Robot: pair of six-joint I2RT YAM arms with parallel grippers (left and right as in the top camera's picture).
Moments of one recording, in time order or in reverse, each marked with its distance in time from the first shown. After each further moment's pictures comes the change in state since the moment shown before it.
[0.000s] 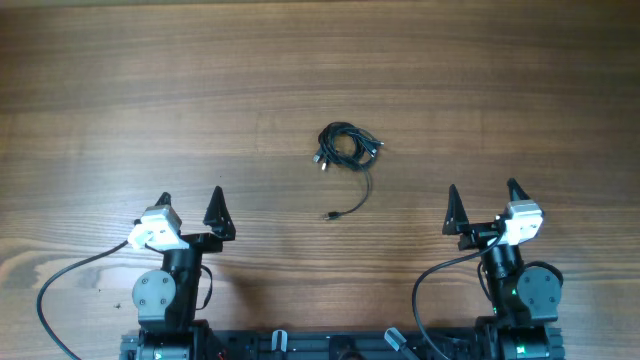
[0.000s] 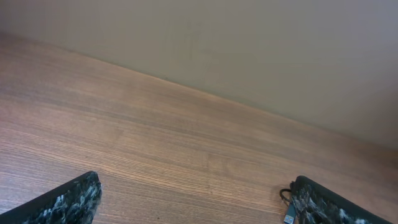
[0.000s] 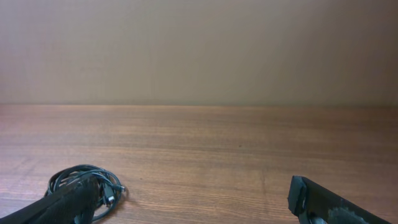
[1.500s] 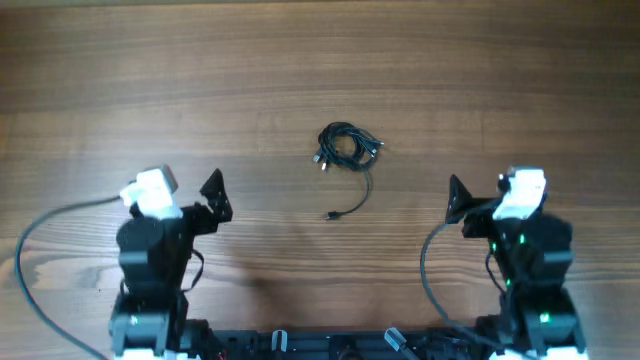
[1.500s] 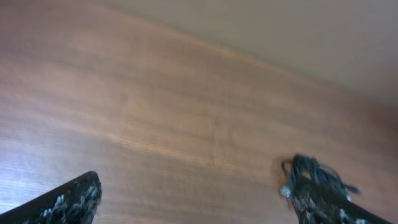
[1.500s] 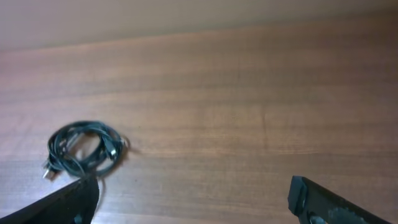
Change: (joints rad) left arm 0.000 0.531 0.378 -0.188 0.027 -0.001; right arm 0.000 0.499 0.371 -0.291 0.020 0.074
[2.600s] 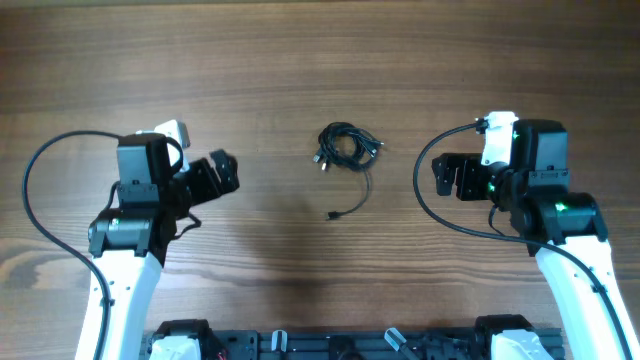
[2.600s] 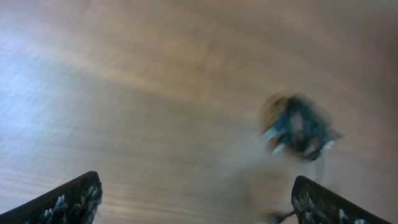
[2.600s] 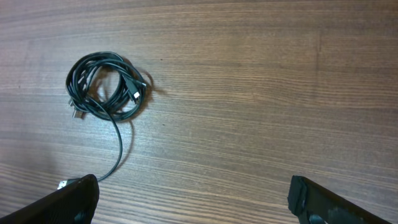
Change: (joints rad) left arm -0.001 0.518 0.432 -0.367 0.147 -0.054; right arm 0.000 0.579 0.497 -0.411 -0.149 -0.039
